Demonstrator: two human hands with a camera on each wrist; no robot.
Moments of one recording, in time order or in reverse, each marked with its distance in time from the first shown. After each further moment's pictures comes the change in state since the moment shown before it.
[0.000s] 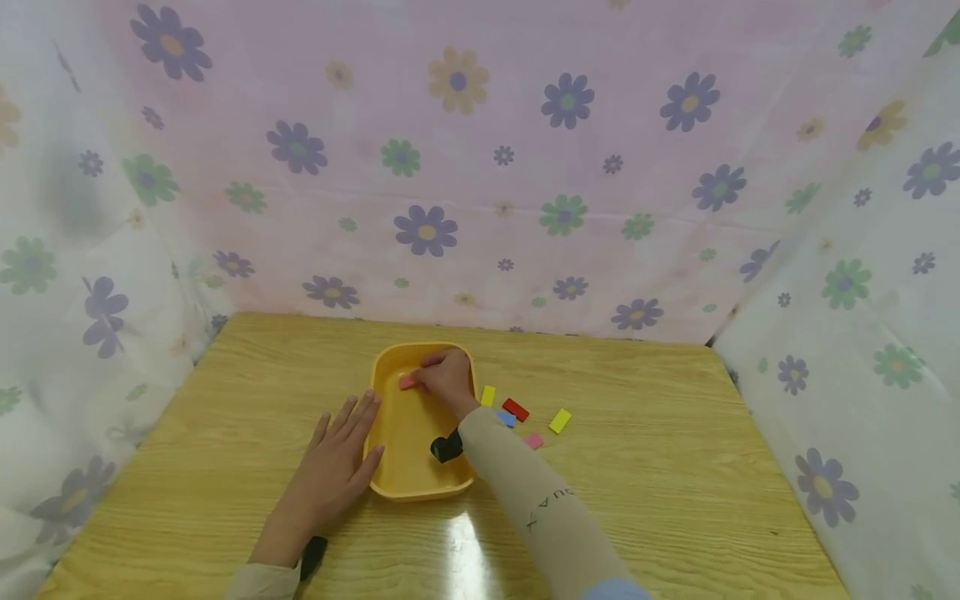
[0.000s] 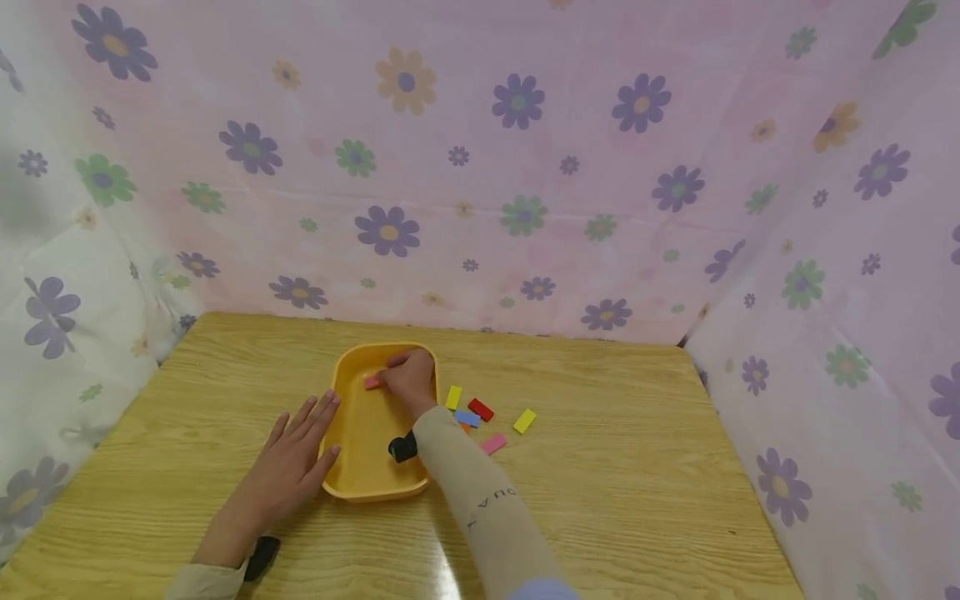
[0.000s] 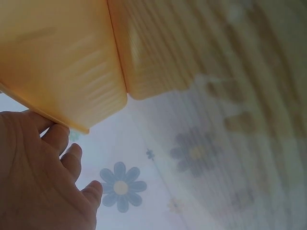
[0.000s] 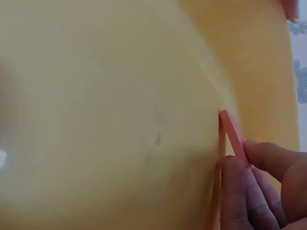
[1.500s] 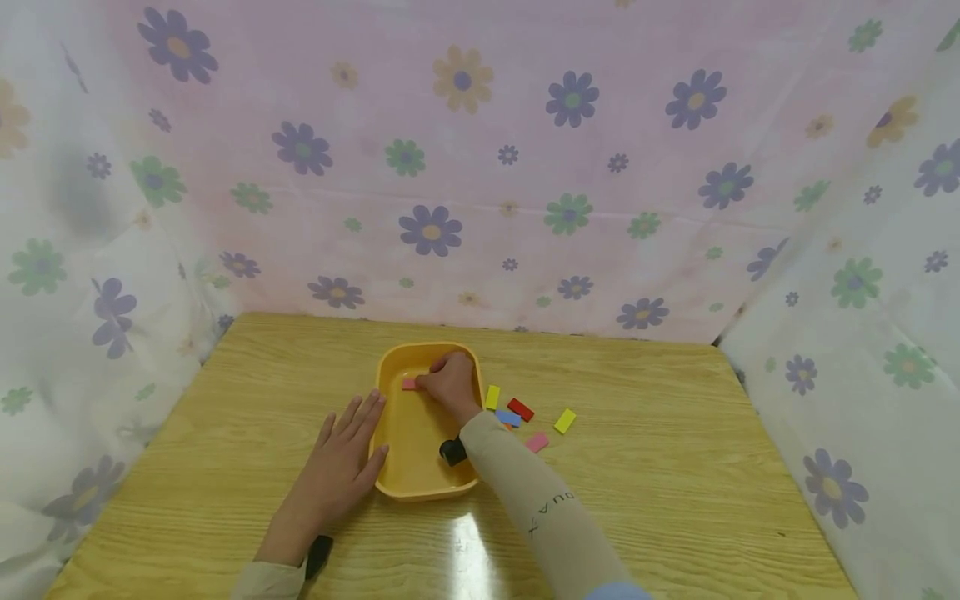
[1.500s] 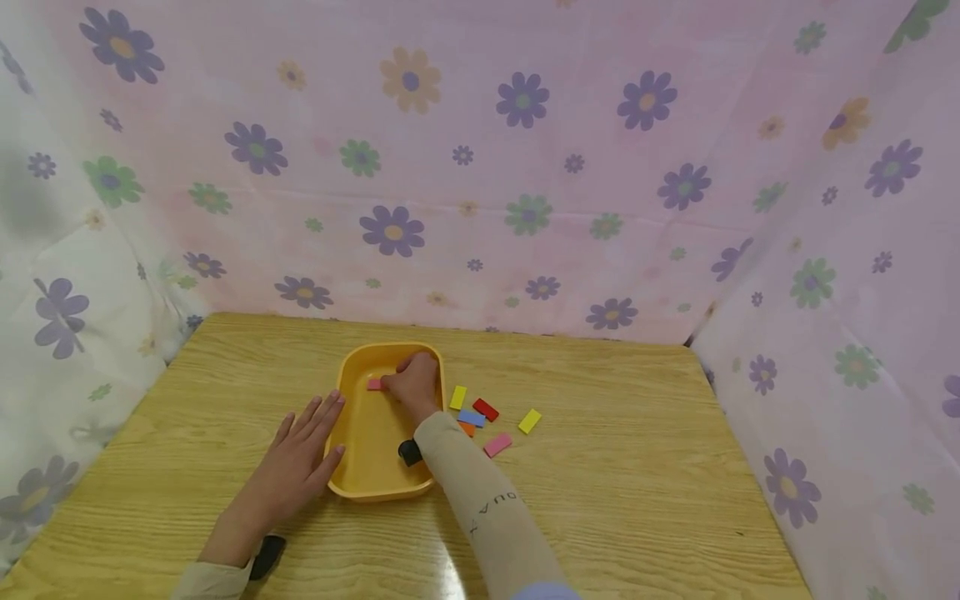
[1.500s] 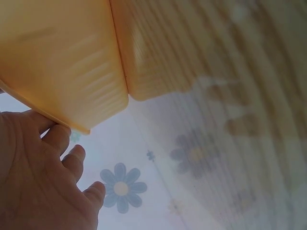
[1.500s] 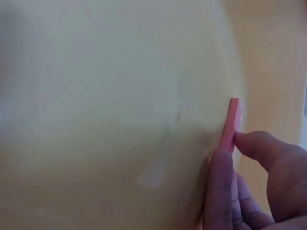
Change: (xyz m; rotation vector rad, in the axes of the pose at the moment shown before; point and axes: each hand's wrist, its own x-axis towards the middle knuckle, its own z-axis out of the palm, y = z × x) left_hand 0.000 0.000 -0.002 -0.022 0.012 0.005; right_hand 0.006 0.013 0.008 -0.158 0.018 0.002
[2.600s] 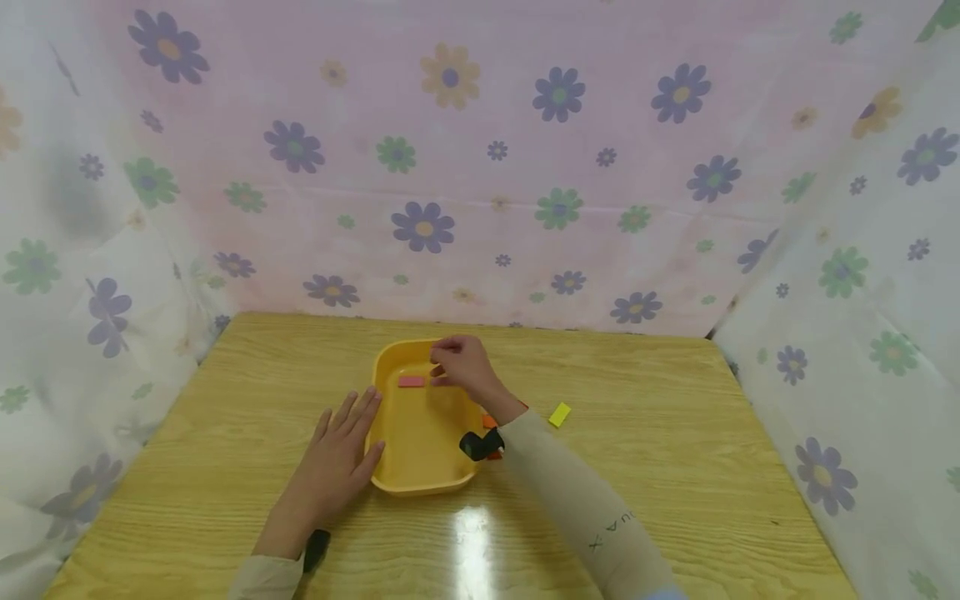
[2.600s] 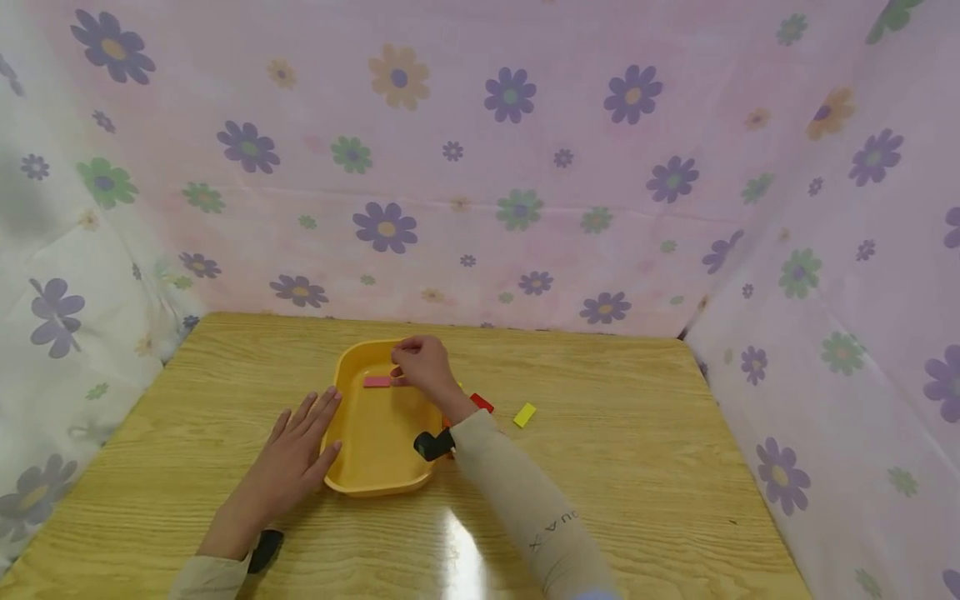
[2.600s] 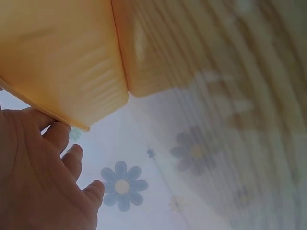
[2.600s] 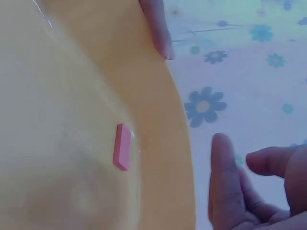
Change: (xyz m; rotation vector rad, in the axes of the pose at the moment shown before) left_hand -0.001 0.006 -0.002 0.021 0.000 0.015; right_hand -0.031 -0.037 -0.072 0.409 -0.276 0.024
